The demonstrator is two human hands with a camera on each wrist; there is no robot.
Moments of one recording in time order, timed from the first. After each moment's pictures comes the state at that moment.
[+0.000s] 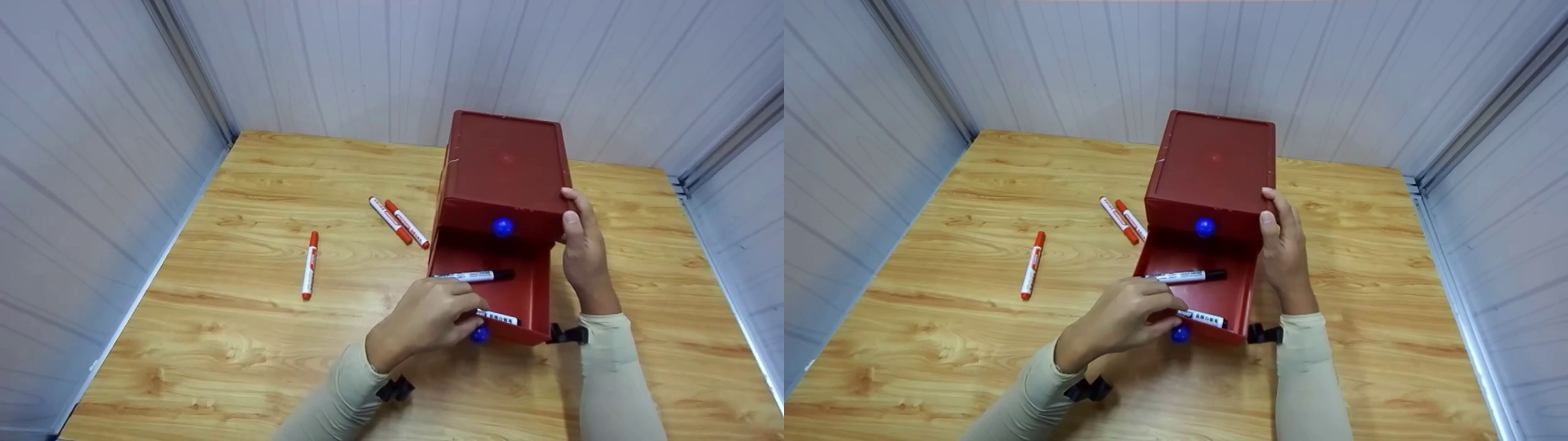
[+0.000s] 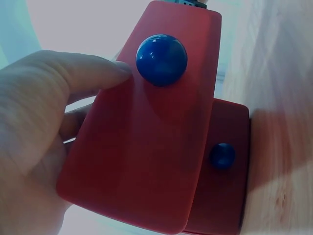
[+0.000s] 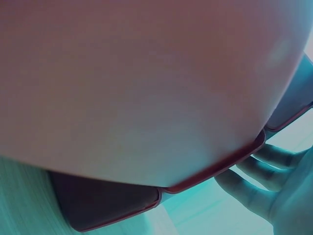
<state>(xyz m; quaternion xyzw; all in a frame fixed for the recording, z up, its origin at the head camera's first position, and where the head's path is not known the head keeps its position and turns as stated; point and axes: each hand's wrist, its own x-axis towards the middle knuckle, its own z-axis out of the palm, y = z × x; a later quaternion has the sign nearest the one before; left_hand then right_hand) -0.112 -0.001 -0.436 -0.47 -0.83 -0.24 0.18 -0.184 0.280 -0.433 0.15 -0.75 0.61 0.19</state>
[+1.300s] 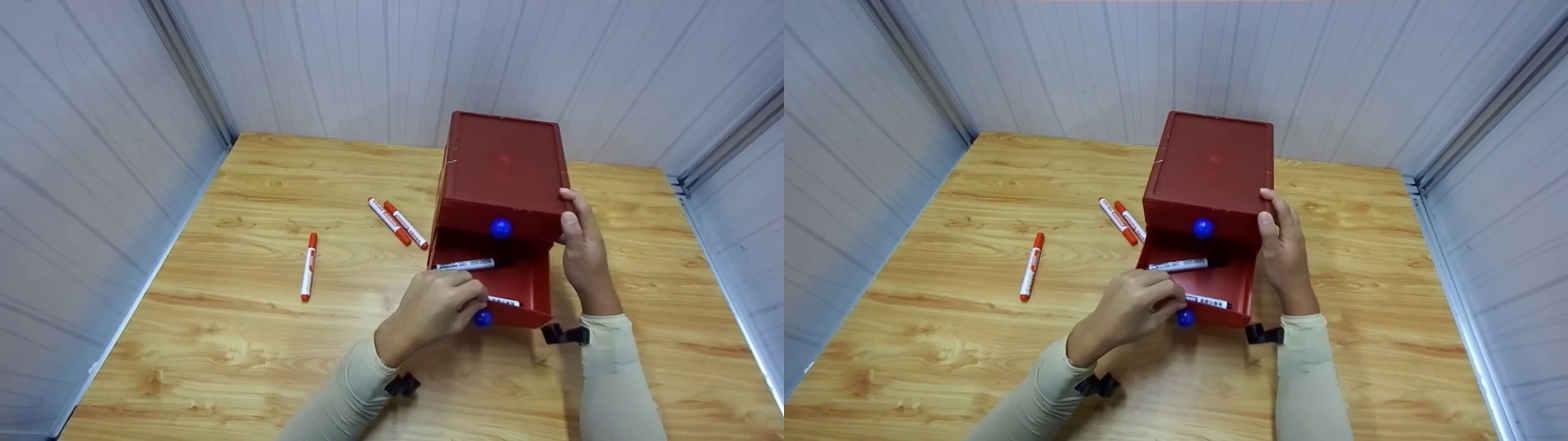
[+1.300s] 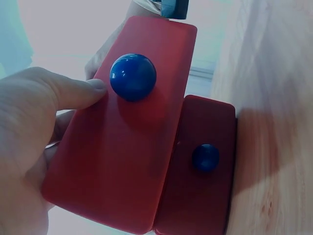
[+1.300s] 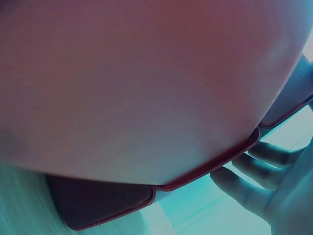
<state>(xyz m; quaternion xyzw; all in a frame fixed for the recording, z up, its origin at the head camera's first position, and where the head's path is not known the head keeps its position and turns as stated) -0.125 0.011 -0.446 -0.44 -0.82 -0.28 0.26 -0.183 0.280 -0.430 0.15 -0.75 0.62 0.17</state>
